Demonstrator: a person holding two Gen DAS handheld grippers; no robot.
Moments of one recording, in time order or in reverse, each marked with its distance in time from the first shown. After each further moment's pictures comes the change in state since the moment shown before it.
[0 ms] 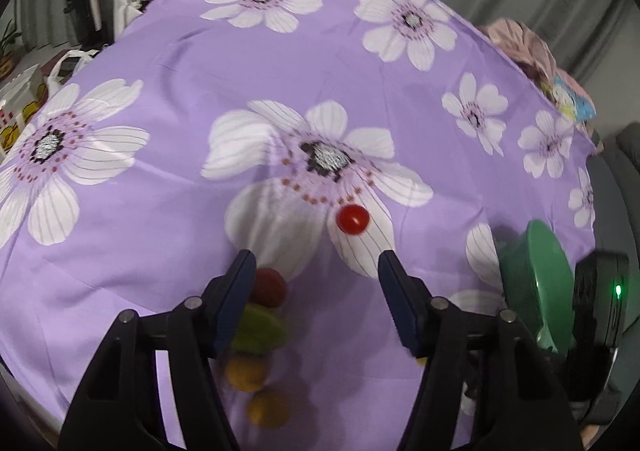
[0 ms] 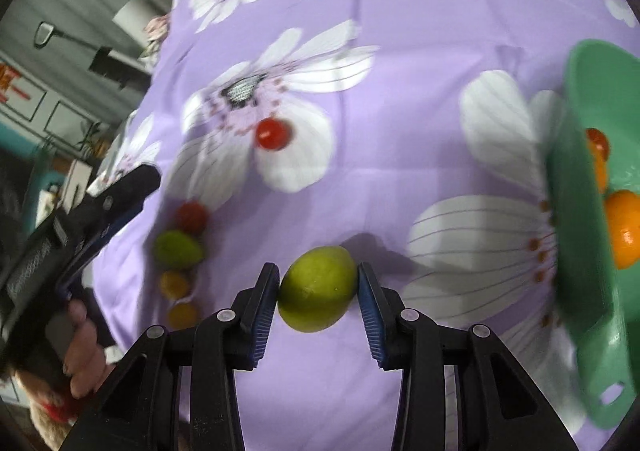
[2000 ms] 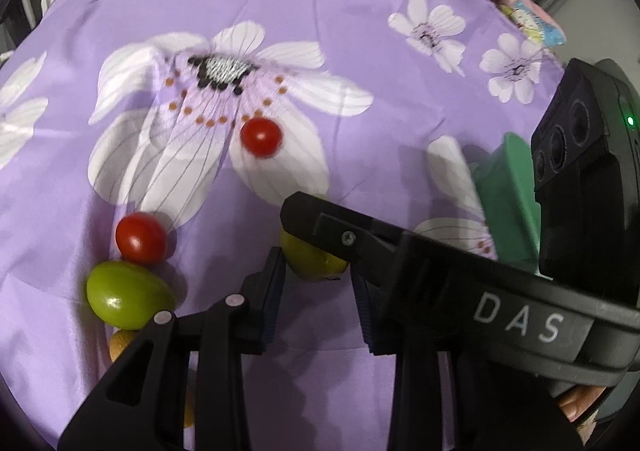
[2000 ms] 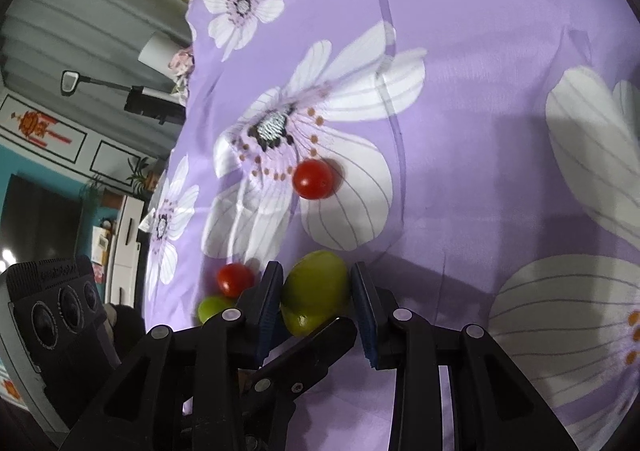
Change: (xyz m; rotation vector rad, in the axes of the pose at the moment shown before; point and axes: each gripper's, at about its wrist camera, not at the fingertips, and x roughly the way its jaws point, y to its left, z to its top) left arm 0.041 -0.040 -0.027 0.126 0.175 -0.142; right arm 0.018 0.003 0.028 0.073 -0.070 0.253
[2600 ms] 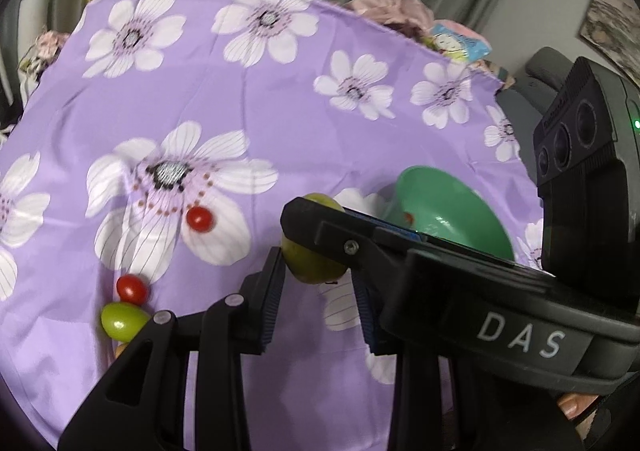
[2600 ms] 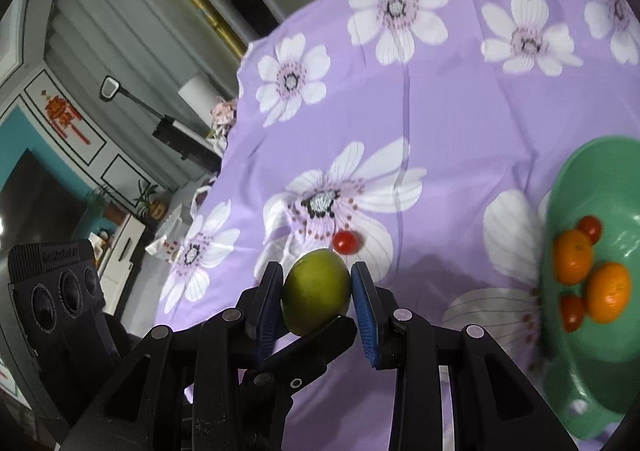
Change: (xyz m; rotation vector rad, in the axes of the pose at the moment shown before) left arm -0.066 -0.060 -0.004 0.179 -0.216 -0.084; right arm -0.095 0.038 -0.013 -0.156 -0.266 -0.034
